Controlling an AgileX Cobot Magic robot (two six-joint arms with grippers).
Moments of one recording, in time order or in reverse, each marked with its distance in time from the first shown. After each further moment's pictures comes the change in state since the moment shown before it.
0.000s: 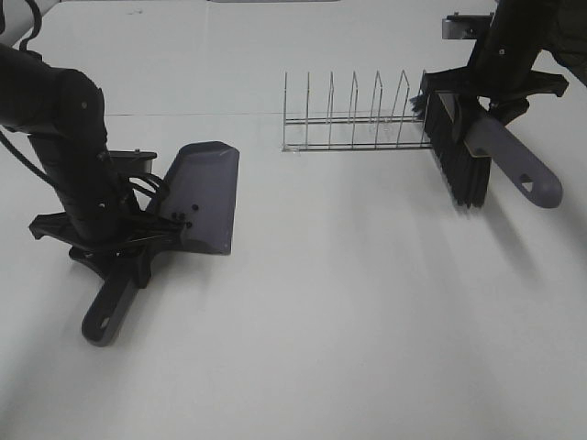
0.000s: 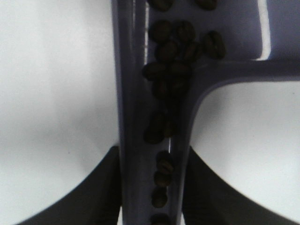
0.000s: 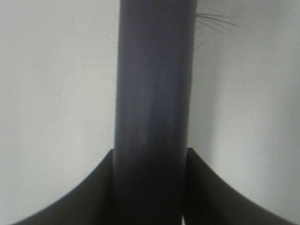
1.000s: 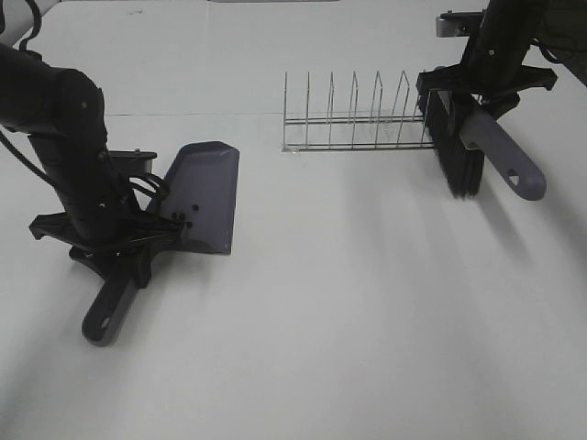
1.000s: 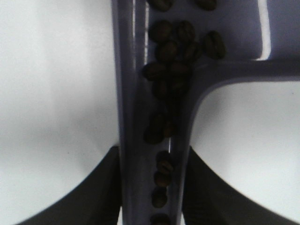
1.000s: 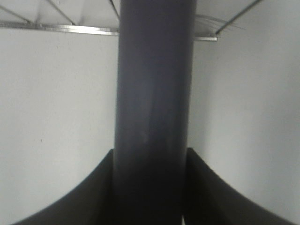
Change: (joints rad) left arm 0.000 0.000 0.000 -0.002 0.000 0.000; right arm 0.001 0.122 -0.179 -0.045 0.003 -0.001
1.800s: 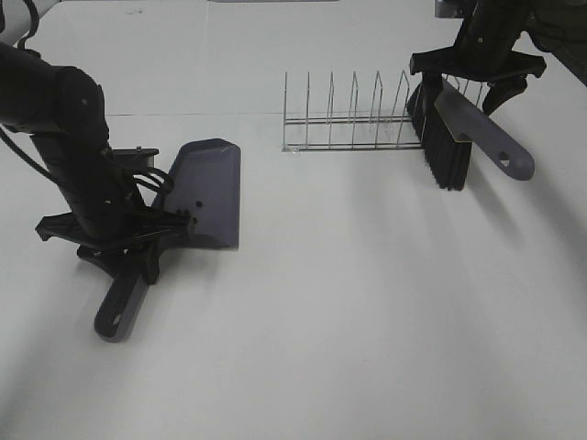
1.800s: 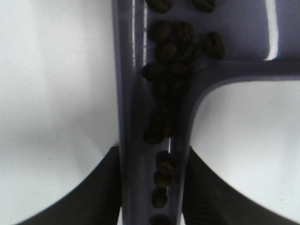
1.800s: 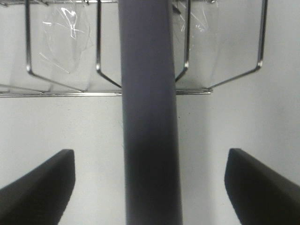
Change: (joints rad) left arm -0.001 -0.001 -0.010 -0.051 -0.015 0.000; right arm 0.000 0.089 -0.190 0.001 -0.004 0.074
